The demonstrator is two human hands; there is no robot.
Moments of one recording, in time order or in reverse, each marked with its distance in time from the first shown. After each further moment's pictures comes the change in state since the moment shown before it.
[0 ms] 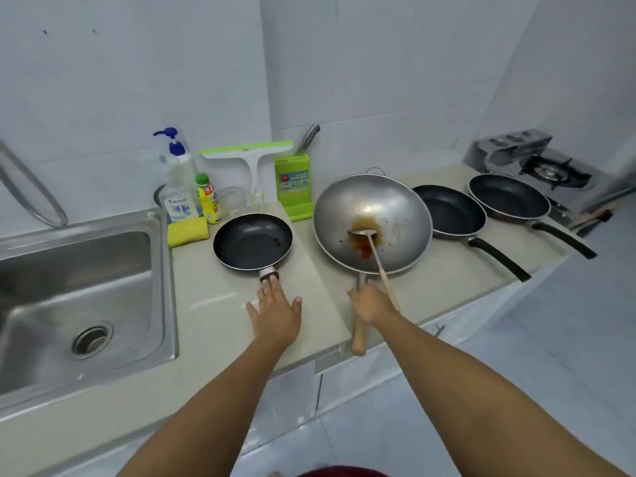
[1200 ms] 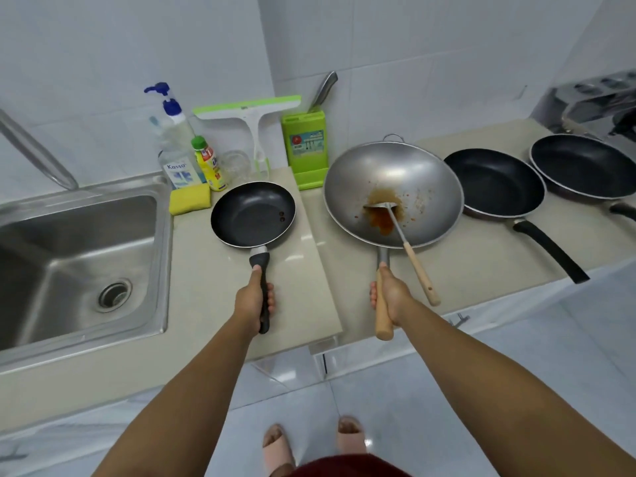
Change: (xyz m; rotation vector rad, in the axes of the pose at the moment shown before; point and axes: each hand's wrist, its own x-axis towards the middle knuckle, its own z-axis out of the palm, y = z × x) left_hand 0.033 -0.002 0.006 -1.204 0.027 -0.664; right_hand 0.076 0.057 -0.007 0.991 -0.220 0.517
